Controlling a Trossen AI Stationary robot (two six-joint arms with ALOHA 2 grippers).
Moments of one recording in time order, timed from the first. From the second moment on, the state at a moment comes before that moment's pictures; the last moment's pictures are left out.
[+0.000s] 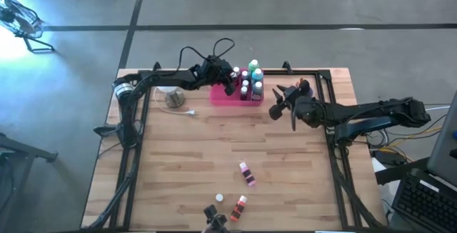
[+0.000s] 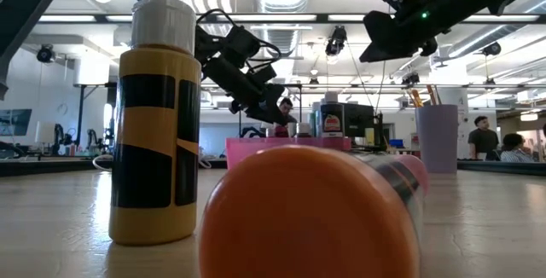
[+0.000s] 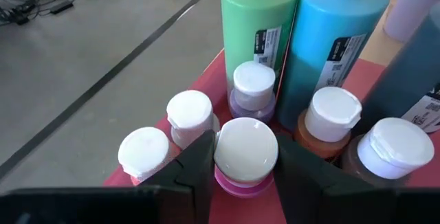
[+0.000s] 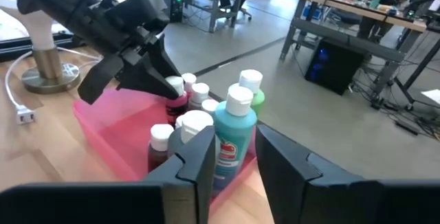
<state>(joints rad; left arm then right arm) 0.56 1.87 1.21 0.18 -0.02 0.08 -0.09 1.04 0.55 0.15 0.81 0.13</state>
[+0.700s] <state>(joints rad) 0.56 1.95 1.24 0.18 -0.02 0.07 -0.09 1.04 0.55 0.17 0.80 0.11</state>
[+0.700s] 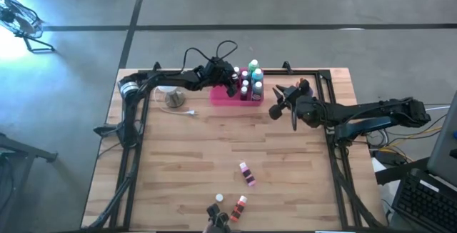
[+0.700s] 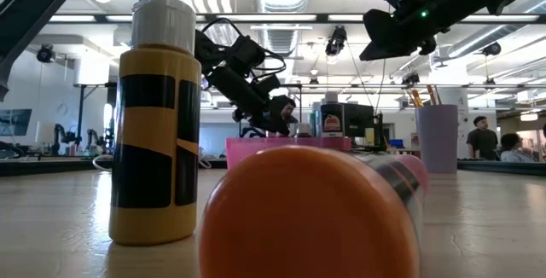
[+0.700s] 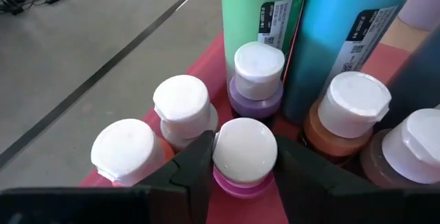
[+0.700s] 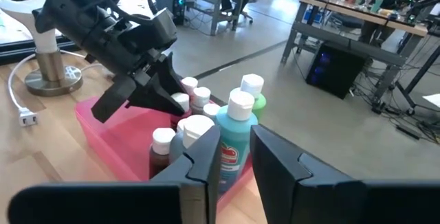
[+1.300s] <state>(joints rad) 0.55 1.91 1.35 -0.05 -0.02 0.15 -0.09 1.04 0.55 0.17 0.76 0.10</state>
